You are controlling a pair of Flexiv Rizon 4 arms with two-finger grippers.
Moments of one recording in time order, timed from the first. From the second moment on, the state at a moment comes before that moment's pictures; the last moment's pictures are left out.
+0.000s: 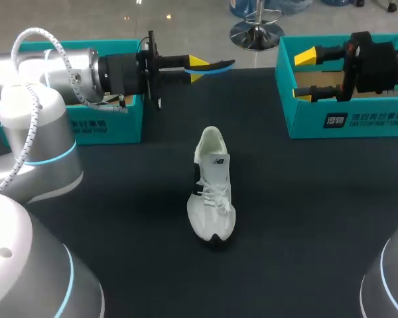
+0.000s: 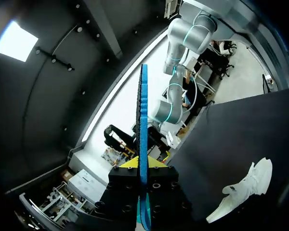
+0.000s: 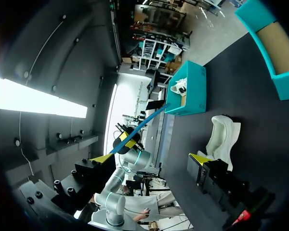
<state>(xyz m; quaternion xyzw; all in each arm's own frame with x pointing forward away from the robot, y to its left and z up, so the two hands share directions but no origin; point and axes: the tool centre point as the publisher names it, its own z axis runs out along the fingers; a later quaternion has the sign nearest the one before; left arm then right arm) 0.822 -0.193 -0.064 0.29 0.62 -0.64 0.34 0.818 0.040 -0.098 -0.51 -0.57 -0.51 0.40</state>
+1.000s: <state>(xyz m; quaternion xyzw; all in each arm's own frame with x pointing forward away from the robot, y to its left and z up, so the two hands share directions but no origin) 0.808 -0.195 -0.068 -0.06 0.68 -0.73 0.02 0.818 0.041 -0.098 -0.51 -0.57 -0.51 0.40</state>
